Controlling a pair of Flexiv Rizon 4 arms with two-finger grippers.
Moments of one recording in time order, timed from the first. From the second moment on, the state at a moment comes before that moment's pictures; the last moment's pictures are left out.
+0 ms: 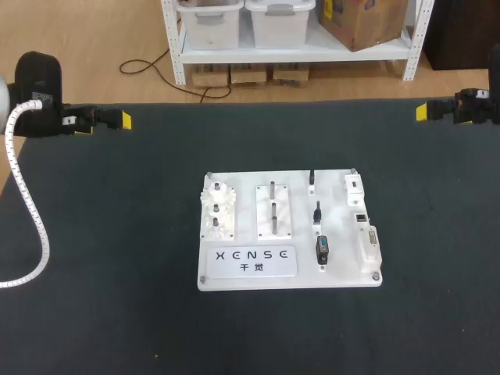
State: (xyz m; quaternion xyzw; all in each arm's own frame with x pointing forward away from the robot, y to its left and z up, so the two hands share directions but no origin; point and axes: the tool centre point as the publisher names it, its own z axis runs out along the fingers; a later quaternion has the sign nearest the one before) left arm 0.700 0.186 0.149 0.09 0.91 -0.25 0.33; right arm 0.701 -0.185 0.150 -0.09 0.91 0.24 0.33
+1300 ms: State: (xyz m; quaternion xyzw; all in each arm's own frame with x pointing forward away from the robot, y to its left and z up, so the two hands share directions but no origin) left arm 0.658 0.116 0.144 0.34 0.84 -0.26 0.34; right arm 0.701 -0.185 0.150 -0.09 0.91 0.24 0.33
